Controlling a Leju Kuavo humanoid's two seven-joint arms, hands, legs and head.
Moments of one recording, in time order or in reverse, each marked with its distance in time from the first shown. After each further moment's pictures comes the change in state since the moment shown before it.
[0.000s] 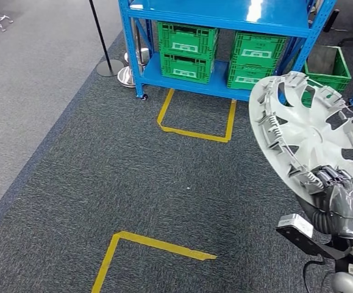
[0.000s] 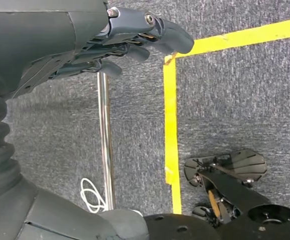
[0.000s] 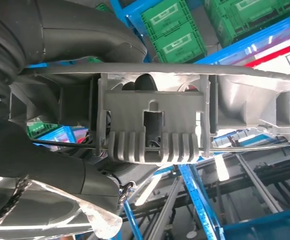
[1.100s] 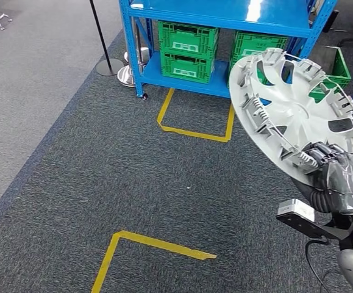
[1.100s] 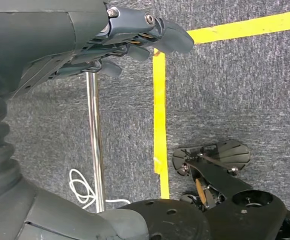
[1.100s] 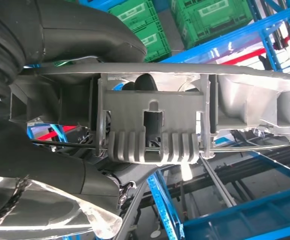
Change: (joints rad) left arm 0.000 -0.011 0.042 -0.009 0.001 -0.051 -0.055; right arm -0.171 -0.083 0.073 -0.012 -0.086 0.115 -0.016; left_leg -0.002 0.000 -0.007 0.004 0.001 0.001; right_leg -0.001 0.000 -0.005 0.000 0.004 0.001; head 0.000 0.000
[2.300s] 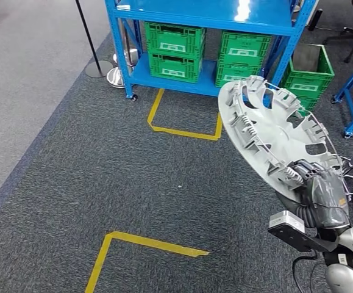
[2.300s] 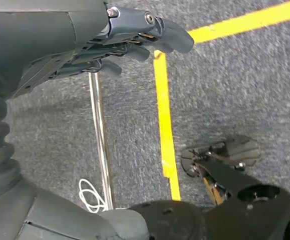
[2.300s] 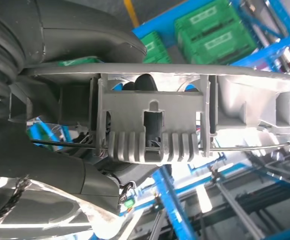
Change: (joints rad) left arm -0.008 0.014 0.001 0.005 -0.055 0.026 0.023; right arm 0.066 0.044 0.056 0.012 -0.071 -0.003 0.018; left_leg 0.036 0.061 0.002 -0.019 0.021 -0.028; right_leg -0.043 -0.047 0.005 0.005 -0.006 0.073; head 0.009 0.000
